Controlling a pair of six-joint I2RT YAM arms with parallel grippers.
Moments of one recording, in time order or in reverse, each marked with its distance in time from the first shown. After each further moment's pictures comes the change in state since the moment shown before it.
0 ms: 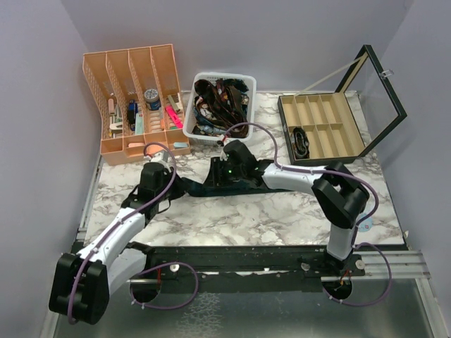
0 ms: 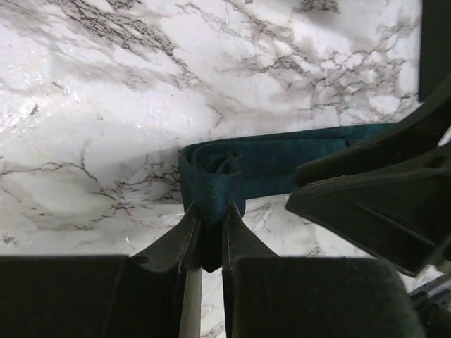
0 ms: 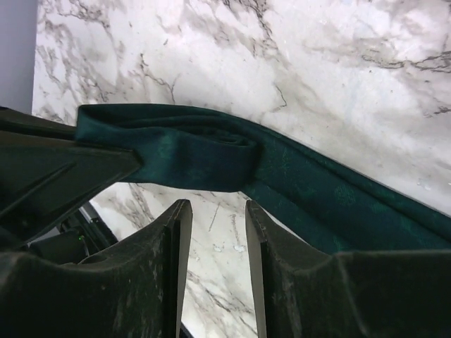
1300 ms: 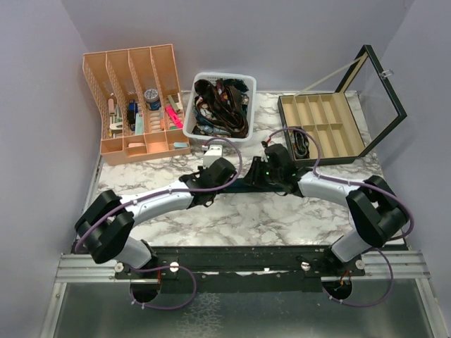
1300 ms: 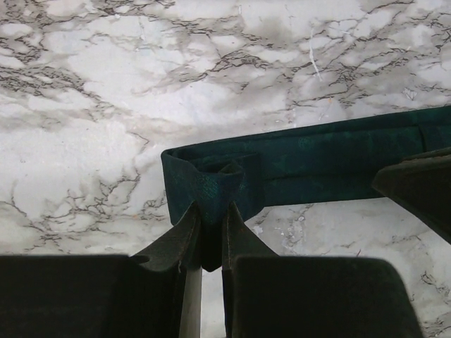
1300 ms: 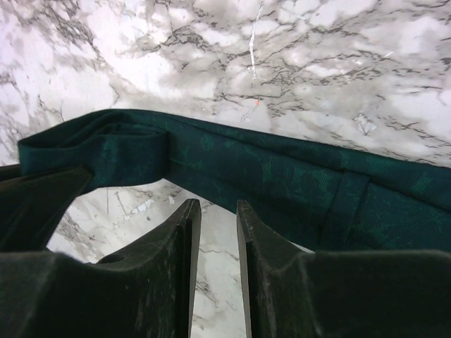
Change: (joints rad) left arm -0.600 0.484 0.440 -0.224 -0.703 -0.019; right arm -0.223 -0.306 -0.370 0.034 0.089 -0.023
